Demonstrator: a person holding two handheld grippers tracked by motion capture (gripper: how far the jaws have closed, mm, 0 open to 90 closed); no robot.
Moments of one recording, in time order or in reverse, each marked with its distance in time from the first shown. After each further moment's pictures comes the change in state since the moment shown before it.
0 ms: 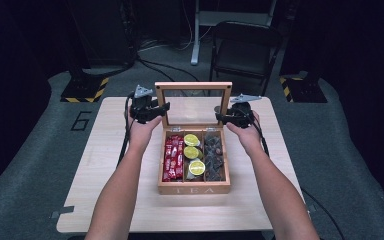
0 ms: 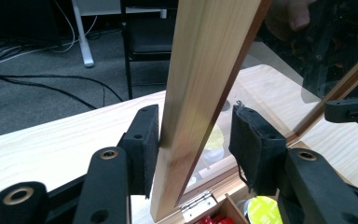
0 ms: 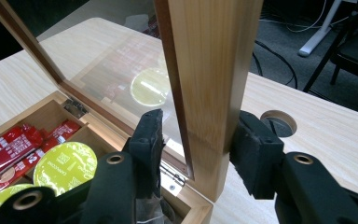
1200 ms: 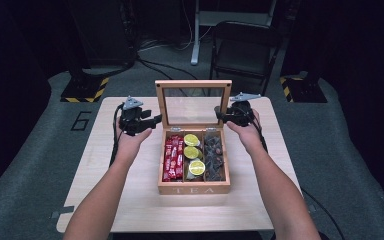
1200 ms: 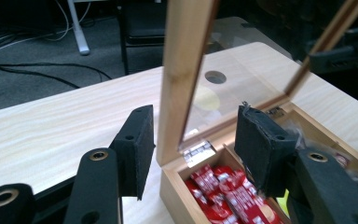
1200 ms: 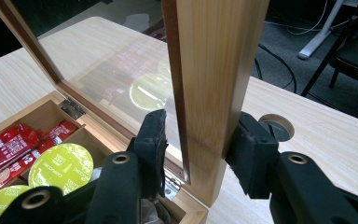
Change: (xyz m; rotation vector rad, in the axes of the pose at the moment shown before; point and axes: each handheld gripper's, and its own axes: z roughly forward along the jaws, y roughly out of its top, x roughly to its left) left arm 0.006 -0.027 -0.038 0.056 -0.038 0.014; right arm -0.003 0.004 0.001 0.005 0.005 -0.020
